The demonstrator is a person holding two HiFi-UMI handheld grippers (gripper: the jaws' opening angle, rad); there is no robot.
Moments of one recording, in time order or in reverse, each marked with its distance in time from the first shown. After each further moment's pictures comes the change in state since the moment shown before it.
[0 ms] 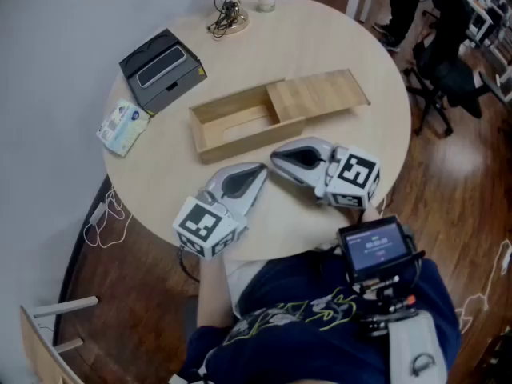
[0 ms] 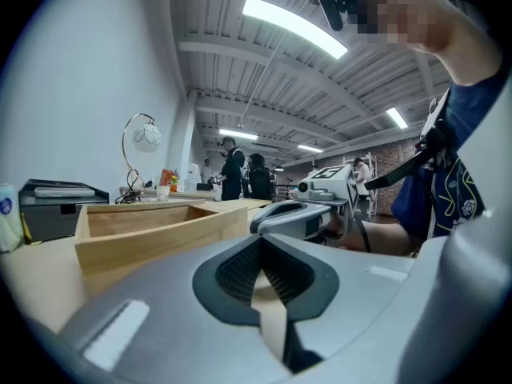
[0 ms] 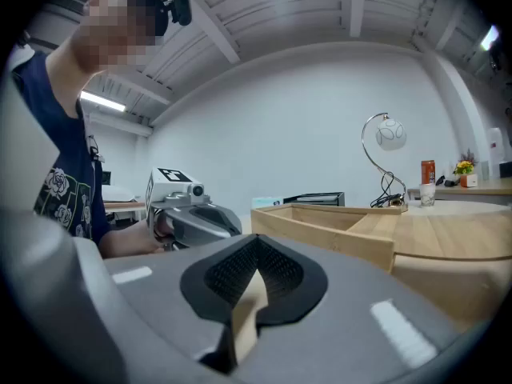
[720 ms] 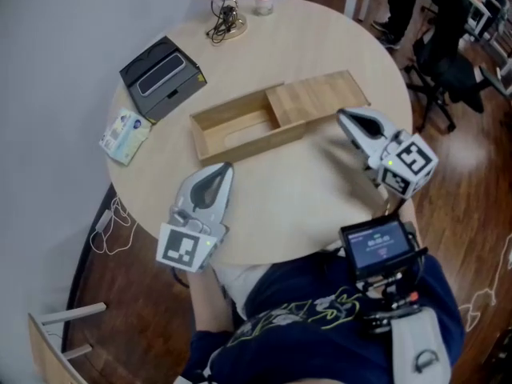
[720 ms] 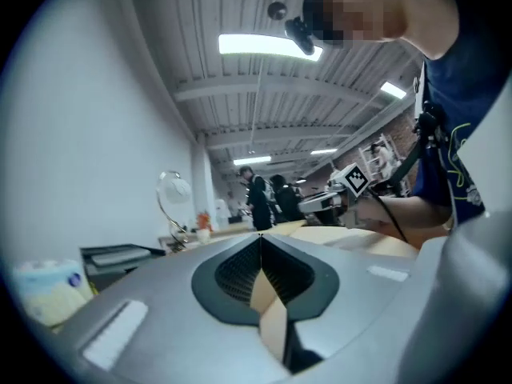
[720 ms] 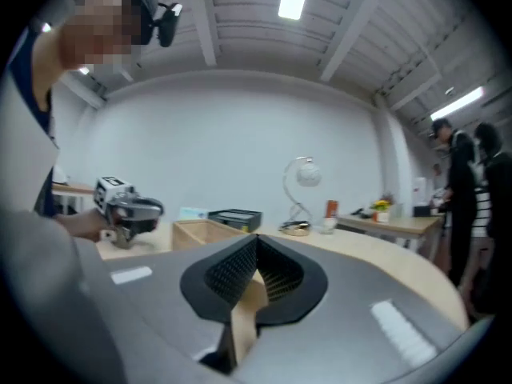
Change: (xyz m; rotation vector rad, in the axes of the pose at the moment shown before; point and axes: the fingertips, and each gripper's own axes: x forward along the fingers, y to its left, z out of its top) left arm -0.058 0.032 0.049 0.164 -0.167 0.237; right arm -0.125 -0.093 0.047 -0.041 -0.075 -0.482
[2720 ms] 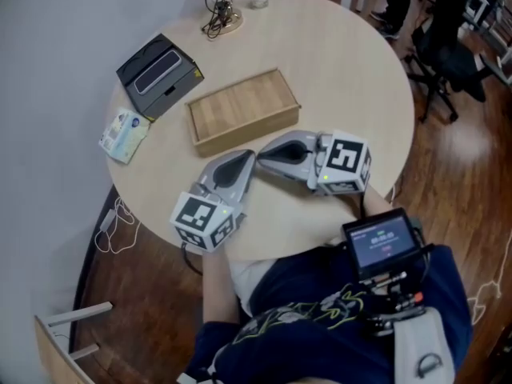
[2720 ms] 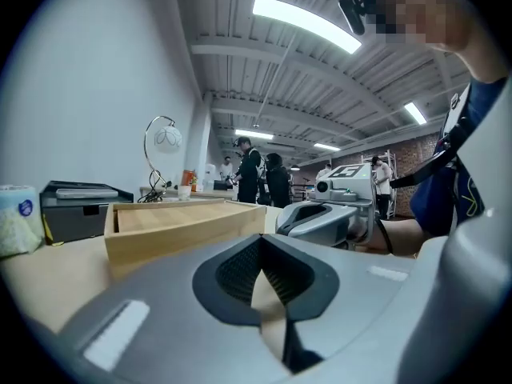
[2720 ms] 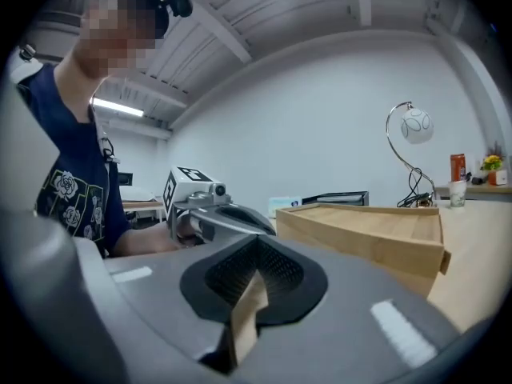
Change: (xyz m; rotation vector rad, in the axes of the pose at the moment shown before) left arm 0.046 -0.012 -0.056 -0.180 0.196 -0.102; right arm 0.083 0.166 -0.042 0.022 0.073 0.636
